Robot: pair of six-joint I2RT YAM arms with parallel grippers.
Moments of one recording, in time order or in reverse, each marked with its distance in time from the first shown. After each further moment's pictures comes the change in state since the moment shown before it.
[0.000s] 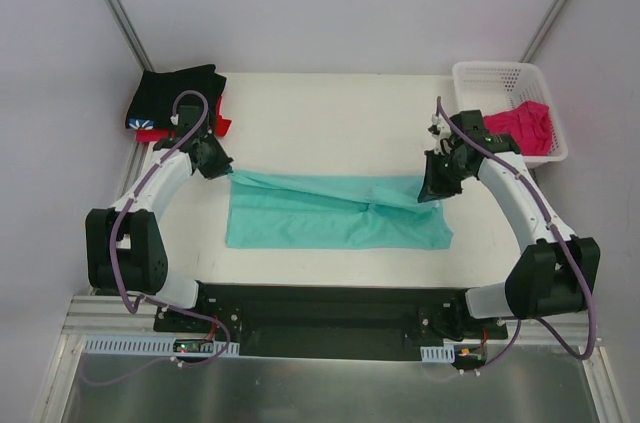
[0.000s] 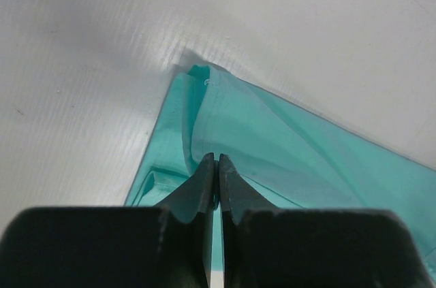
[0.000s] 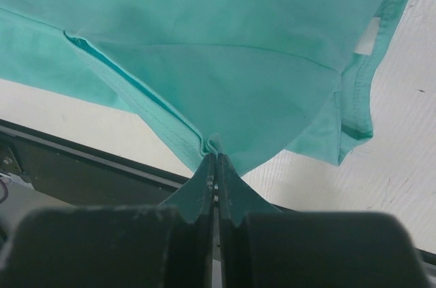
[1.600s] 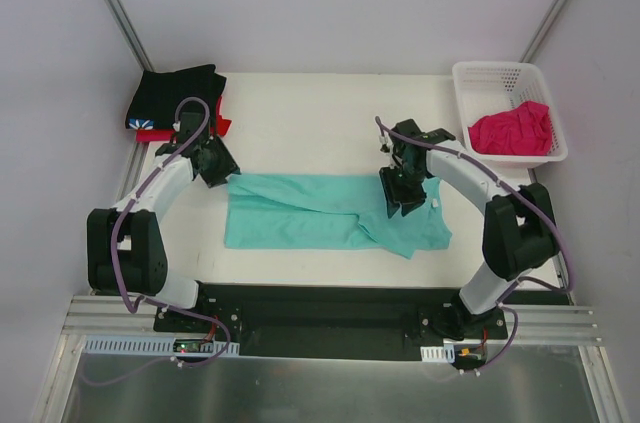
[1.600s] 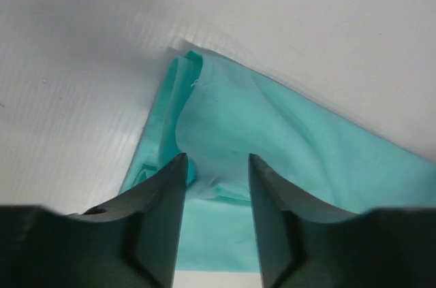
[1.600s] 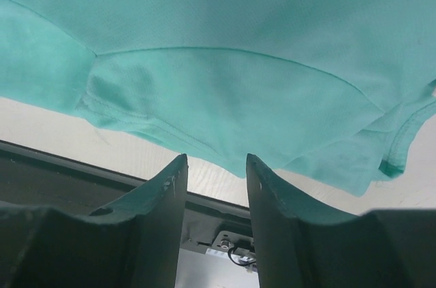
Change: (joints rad) left arm 0.000 -0.006 -0.055 0.044 0.026 -0.010; right arm 0.279 0.256 0.029 0.014 0.157 0.026
